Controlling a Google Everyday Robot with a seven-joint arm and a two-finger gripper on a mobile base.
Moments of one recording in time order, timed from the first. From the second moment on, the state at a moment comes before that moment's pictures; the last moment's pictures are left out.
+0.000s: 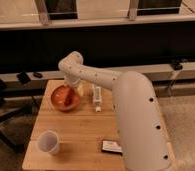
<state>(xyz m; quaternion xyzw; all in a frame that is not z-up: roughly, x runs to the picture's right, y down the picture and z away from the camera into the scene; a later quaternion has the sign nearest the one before) -0.145 0.049 0.914 -0.22 -0.18 -0.44 0.85</state>
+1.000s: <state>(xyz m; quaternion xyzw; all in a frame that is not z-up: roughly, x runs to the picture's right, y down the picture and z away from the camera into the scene) -0.145 0.052 0.921 -0.22 -0.19 -0.43 0.85</state>
